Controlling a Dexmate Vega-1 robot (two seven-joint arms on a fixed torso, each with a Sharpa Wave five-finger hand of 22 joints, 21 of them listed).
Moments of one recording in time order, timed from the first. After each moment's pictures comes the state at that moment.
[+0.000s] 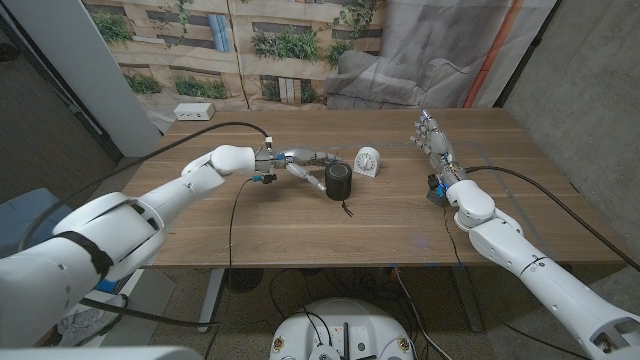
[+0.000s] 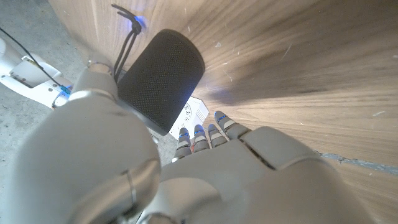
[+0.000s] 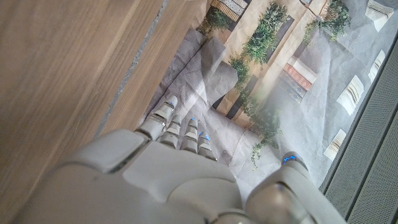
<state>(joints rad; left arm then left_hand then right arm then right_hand) 0.30 0.54 0.84 -0.83 -0.11 -0.68 -0.67 0.86 -0.09 0.21 -0.14 0.18 0.01 0.00 0.19 0.18 -0.03 0.00 0.17 0.18 -0.10 0.00 0.17 0.17 0.04 -0.03 0.17 0.17 -0.95 -0.60 -0.37 -1.54 0.41 0.24 -0.21 0.07 -0.02 0.15 -0.04 0.37 -0.03 -0.03 0.19 0.17 0.08 0.01 0.19 0.19 0.01 0.01 0.21 0.21 0.26 0.01 0.18 0.17</state>
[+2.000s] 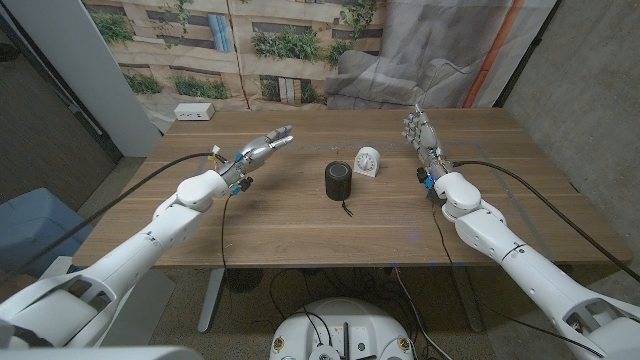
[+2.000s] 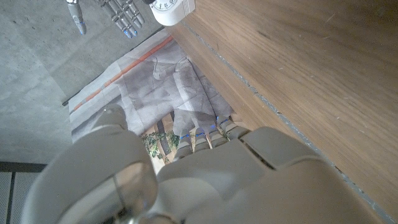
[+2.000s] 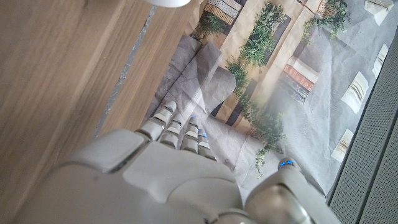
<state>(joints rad) 0.75 0.65 0.47 -1.22 -0.45 -0.45 -0.28 0.55 0.13 0.20 0.00 0.18 0.00 0.01 0.19 0.17 -0.06 0.01 0.19 0.17 -0.10 0.01 0.18 0.17 -0.02 -0.03 0.19 0.17 -0.85 -0.52 -0.42 -1.45 0.44 0.24 -0.17 0.03 0.00 0.12 0.00 0.37 -0.01 0.02 0.19 0.17 0.10 0.01 0.19 0.18 0.03 0.01 0.22 0.21 0.22 -0.02 0.19 0.16</state>
